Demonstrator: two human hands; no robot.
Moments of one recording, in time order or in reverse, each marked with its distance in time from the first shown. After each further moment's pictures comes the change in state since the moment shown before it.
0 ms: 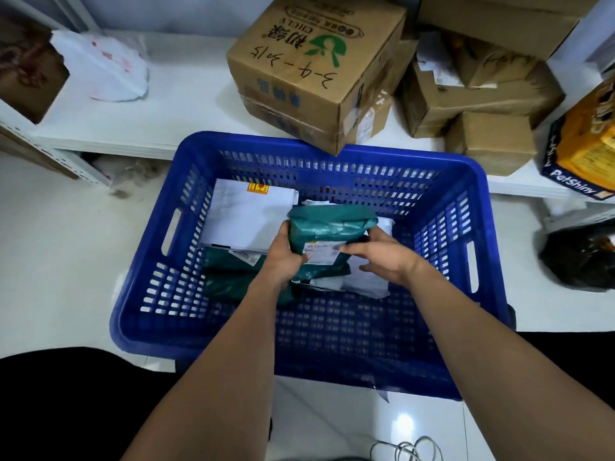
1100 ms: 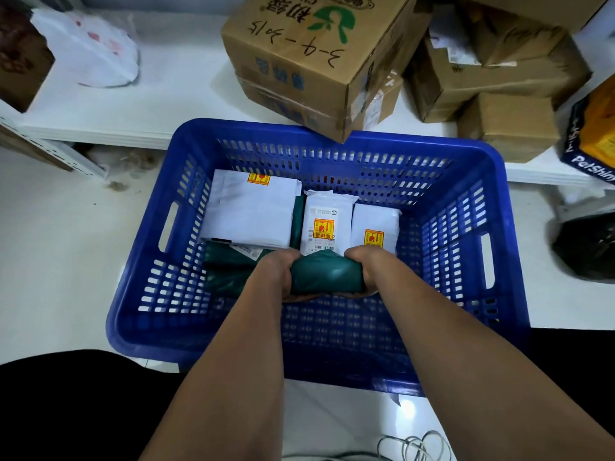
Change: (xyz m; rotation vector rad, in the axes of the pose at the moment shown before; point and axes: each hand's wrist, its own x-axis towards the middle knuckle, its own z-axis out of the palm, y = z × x) left_hand -0.006 0.019 -0.004 -0.323 -0.065 -0.947; right_hand 0.007 -0.012 0.051 0.119 0.241 0.660
